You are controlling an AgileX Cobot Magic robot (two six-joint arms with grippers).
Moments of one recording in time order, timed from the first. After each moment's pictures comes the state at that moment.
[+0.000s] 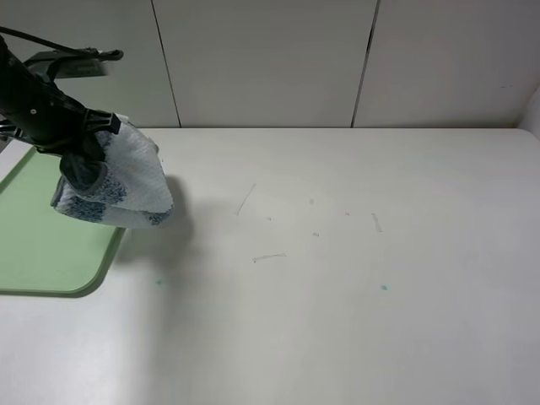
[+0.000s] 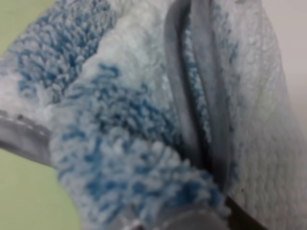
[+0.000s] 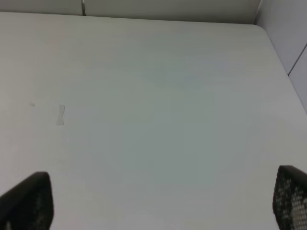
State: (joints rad) left arm -0.06 1.69 -1.09 -0.08 0.54 0.05; right arm -0.06 -0.01 -0.50 0.01 1.03 -0.07
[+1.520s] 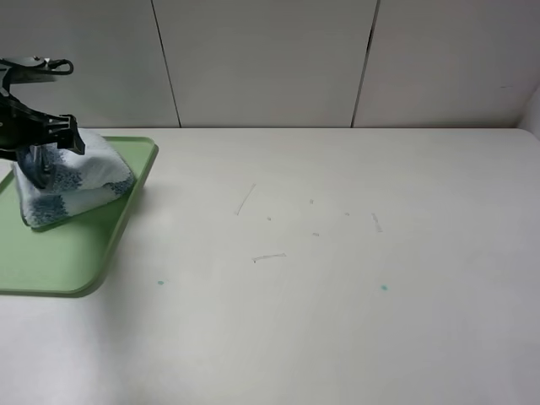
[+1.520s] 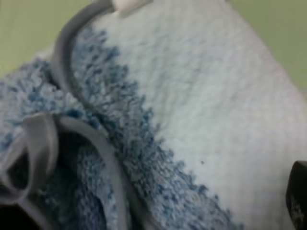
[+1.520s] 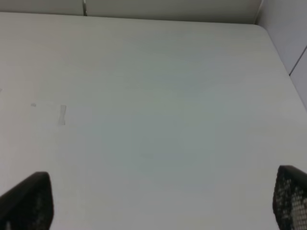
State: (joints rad) left arm 0.15 1.81 -1.08 -0.08 0.27 0.13; right arm -0.06 -0.01 -0.50 0.01 1.03 -0.07
